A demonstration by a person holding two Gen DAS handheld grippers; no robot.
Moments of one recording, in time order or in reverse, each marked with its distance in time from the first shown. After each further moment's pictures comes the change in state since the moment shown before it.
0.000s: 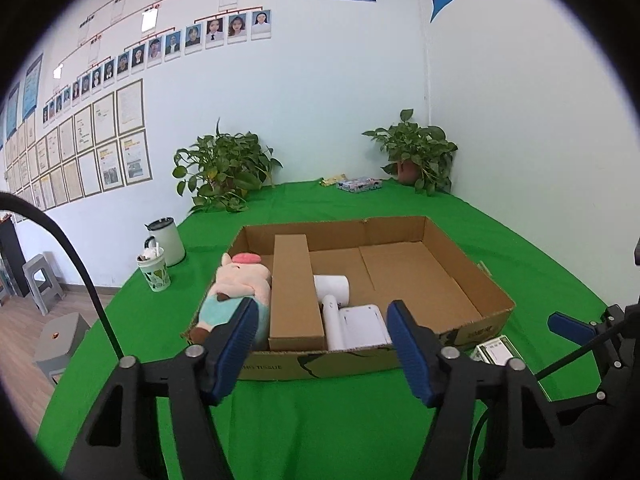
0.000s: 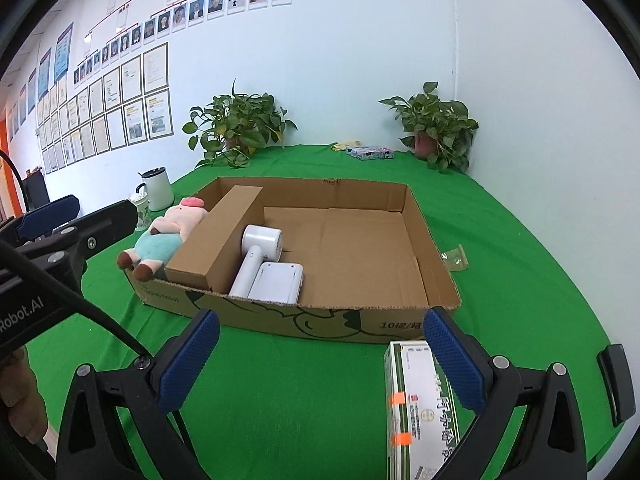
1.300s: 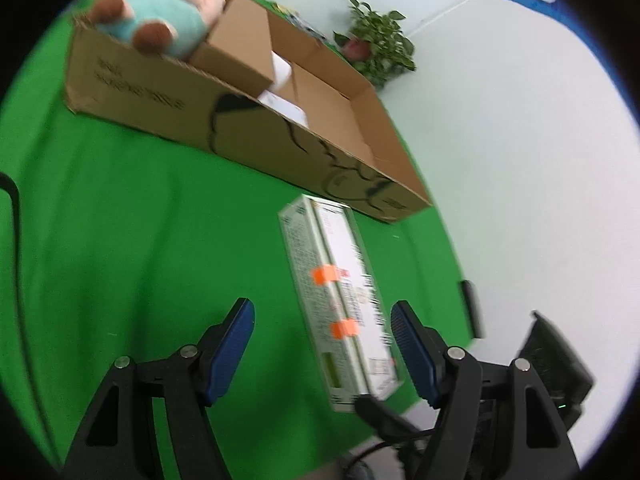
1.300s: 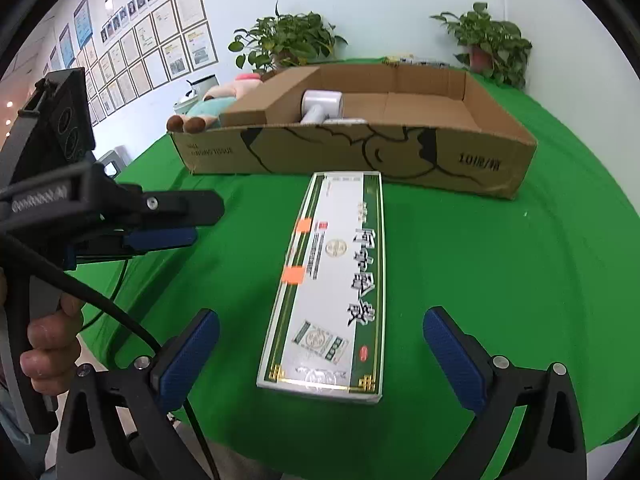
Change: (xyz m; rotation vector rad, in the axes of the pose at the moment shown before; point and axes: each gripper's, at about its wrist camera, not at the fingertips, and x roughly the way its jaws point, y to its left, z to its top) left arm 0.073 0.045 -0.113 -0.524 0.531 -0.657; right arm 0.017 0.017 -0.118 -0.025 0.287 0.227
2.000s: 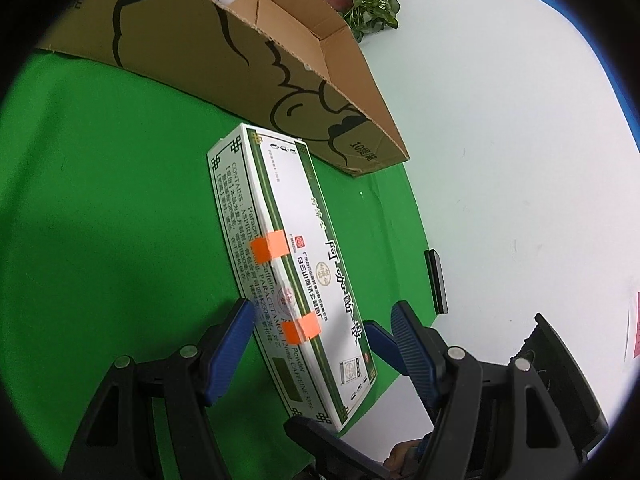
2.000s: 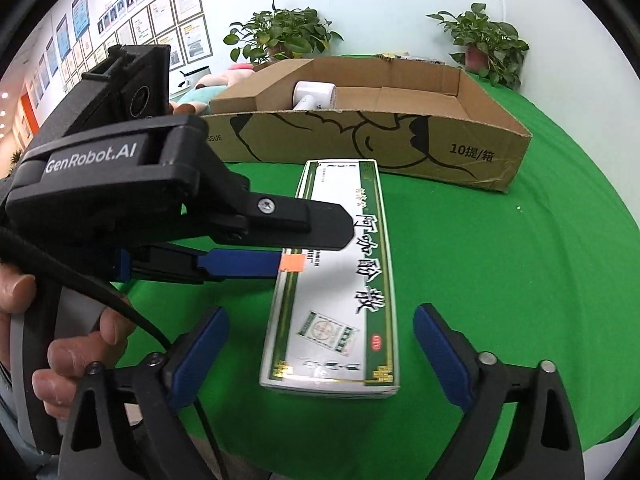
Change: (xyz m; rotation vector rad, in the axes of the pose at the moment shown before) left arm 0.076 -0.013 -0.009 -0.038 0.160 -0.130; right arm 0.005 -0.005 -0.006 -0.021 -0.002 -0.037
